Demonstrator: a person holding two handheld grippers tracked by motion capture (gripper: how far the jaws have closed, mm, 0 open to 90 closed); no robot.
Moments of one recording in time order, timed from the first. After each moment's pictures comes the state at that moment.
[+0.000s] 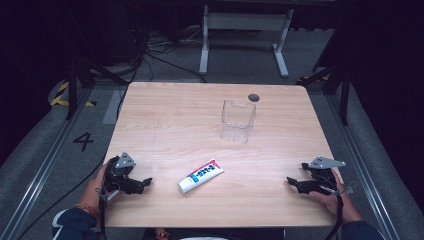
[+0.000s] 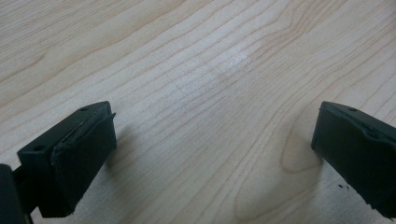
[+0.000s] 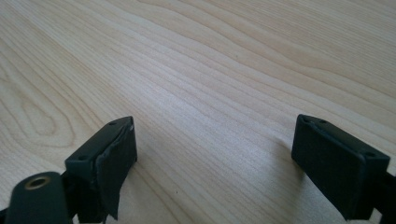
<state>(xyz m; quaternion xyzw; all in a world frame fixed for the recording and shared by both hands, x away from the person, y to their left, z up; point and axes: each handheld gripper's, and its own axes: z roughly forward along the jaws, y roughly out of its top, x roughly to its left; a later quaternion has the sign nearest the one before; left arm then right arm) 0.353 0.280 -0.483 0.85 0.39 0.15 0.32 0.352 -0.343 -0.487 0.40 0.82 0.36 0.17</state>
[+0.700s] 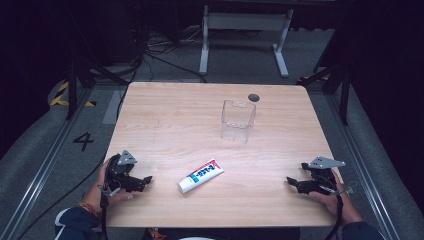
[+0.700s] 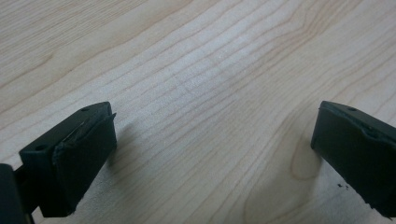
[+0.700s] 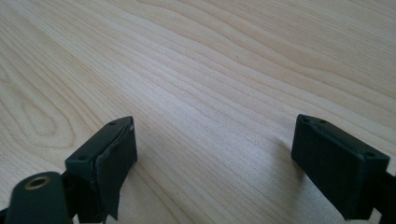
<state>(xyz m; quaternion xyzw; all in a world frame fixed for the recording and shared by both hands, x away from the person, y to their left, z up) 0.357 0.277 -0.477 0.86 0.39 0.15 0.29 0.352 -0.343 -0.487 0.40 0.82 0.36 0.18</state>
